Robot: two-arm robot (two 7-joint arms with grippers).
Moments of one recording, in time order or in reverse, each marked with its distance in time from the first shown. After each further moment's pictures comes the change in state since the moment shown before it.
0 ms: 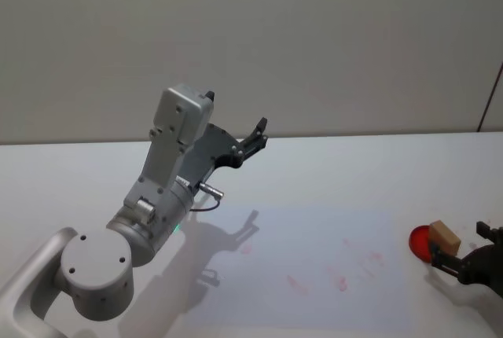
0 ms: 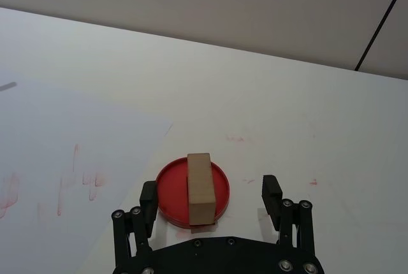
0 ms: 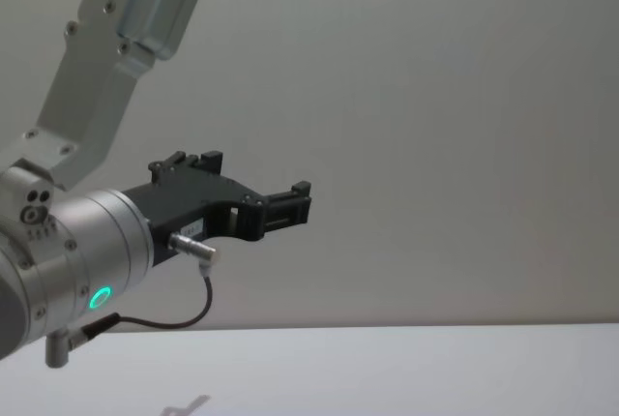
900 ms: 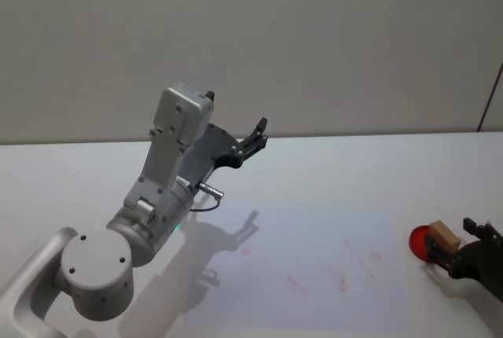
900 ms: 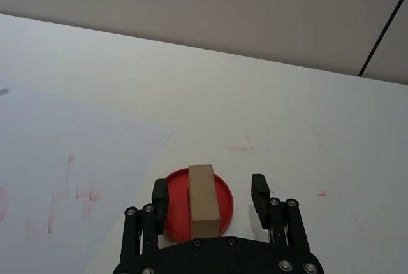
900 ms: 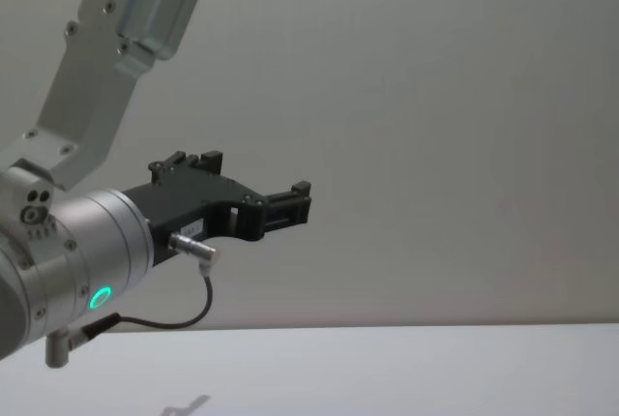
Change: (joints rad) left arm 0.000 0.000 0.000 0.000 0.000 0.000 0.000; right arm 0.043 -0.042 -0.018 0.063 -0.034 -0.039 -0.003
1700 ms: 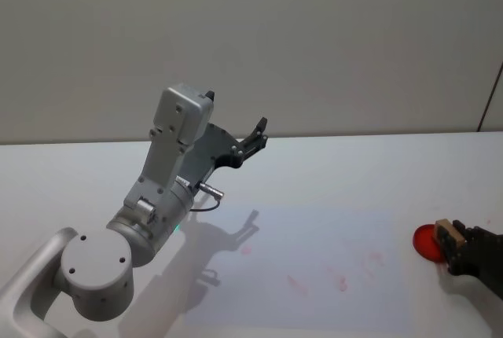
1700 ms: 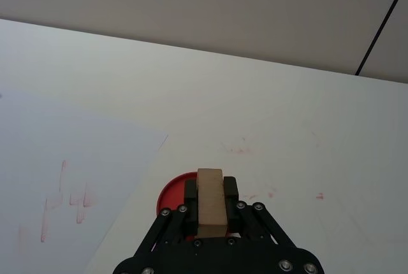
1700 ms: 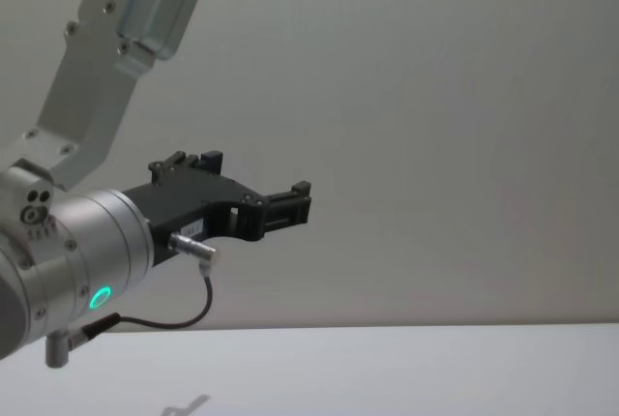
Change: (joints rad) left arm 0.000 0.000 0.000 0.000 0.000 0.000 0.000; right arm 0.015 -0.012 0.002 0.018 0.004 0.001 -0.003
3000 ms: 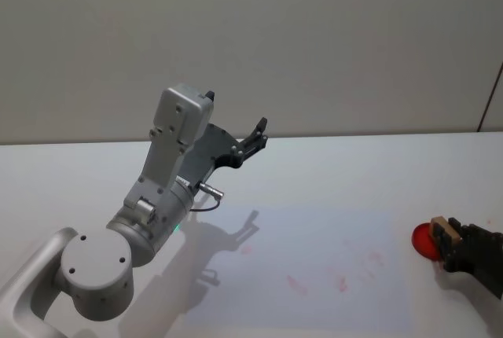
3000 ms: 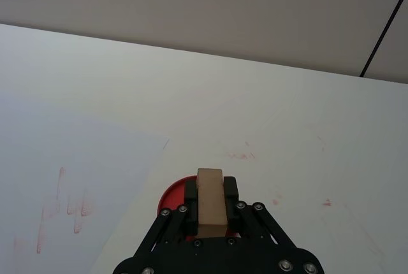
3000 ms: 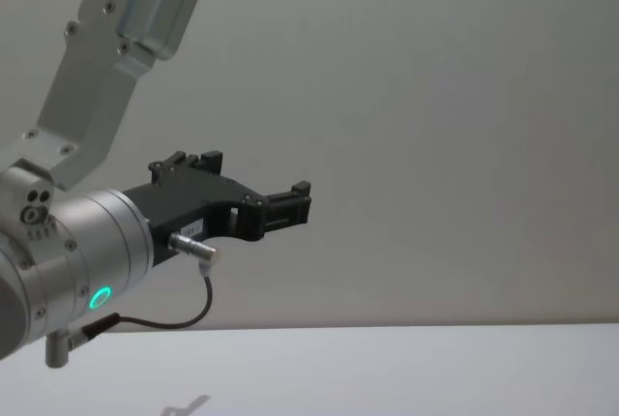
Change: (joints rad) left arm 0.000 0.000 0.000 0.000 0.000 0.000 0.000; right arm 0.025 -0.022 -0.003 0.039 -0.007 -0.019 0.011
